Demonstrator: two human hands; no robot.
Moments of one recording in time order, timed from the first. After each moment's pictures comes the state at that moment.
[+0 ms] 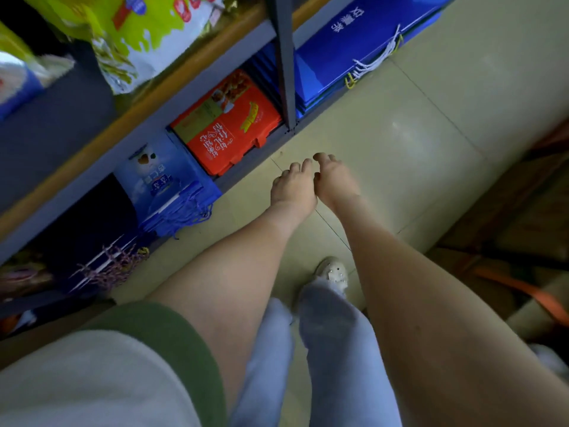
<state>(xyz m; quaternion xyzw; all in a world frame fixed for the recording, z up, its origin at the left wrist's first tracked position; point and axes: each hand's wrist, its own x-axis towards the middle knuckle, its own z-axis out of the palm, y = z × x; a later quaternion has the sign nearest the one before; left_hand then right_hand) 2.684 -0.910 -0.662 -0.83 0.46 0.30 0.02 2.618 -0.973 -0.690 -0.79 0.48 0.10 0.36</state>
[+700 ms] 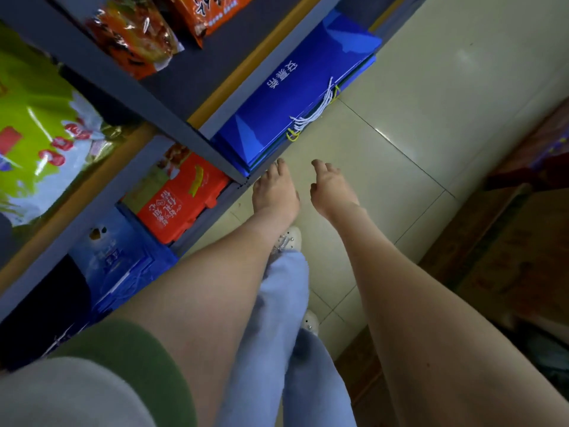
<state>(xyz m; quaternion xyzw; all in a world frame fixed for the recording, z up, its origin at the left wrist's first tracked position) 2.656 -1.124 -0.685 -0.85 0.47 0.25 0.06 2.561 -1.177 -0.701 -0.77 0.52 0.10 0.35</state>
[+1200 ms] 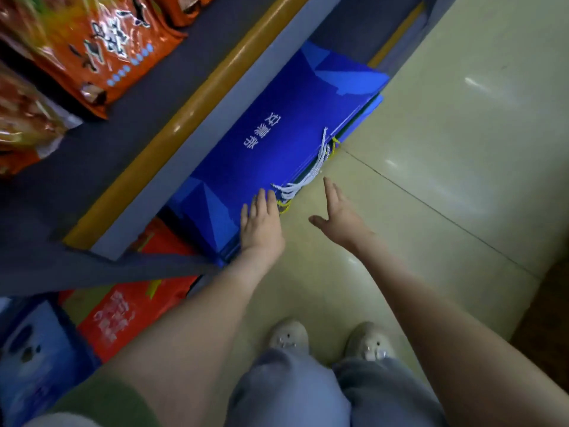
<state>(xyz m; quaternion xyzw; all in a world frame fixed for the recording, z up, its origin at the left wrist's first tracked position) 2.724 -1.265 -0.900 -0.84 0.51 0.15 0.12 2.587 -1.346 -0.921 -0.76 0.48 0.00 0.43</state>
